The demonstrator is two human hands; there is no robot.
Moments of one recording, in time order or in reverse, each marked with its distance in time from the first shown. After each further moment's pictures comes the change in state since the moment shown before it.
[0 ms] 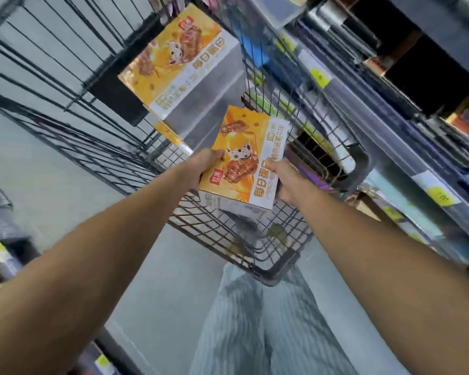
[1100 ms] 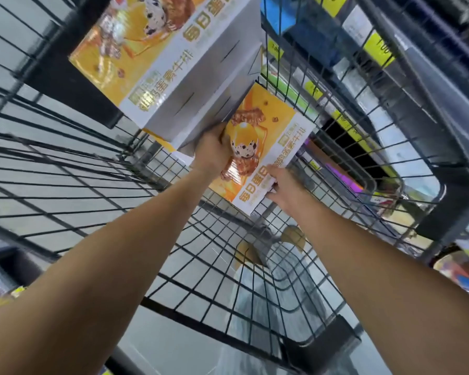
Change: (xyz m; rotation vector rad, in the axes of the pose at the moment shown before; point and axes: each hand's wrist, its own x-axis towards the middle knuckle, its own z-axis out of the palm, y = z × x) left_hand 0.146 0.007 0.004 0.481 0.362 0.579; right_hand 0.146 0.024 0.037 0.305 0.079 0.064
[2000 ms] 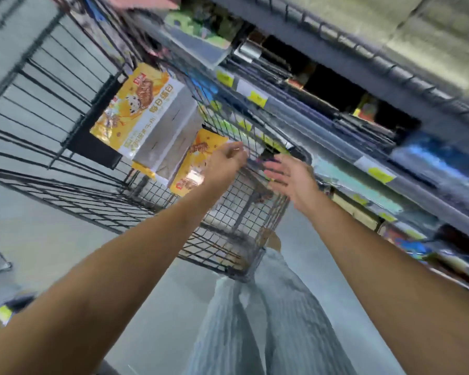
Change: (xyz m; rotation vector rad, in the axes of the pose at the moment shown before) left_hand -0.175 0.172 -0.009 -0.368 -0.235 0.024; right_hand -0.219 -0.054 -0.141 0.079 -0.046 -0.417
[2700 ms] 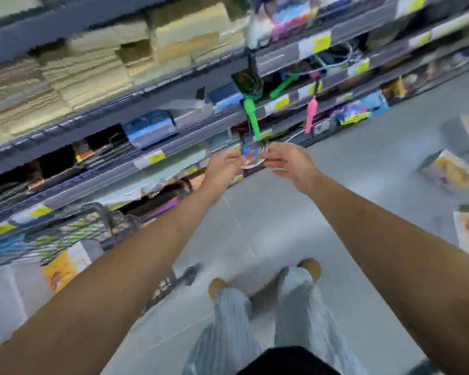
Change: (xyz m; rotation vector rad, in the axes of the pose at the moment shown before) left_hand -0.273 0.017 0.329 0.561 -0.899 0.265; right_hand -0.298 0.113 -0.325 0.549 0.700 -0.189
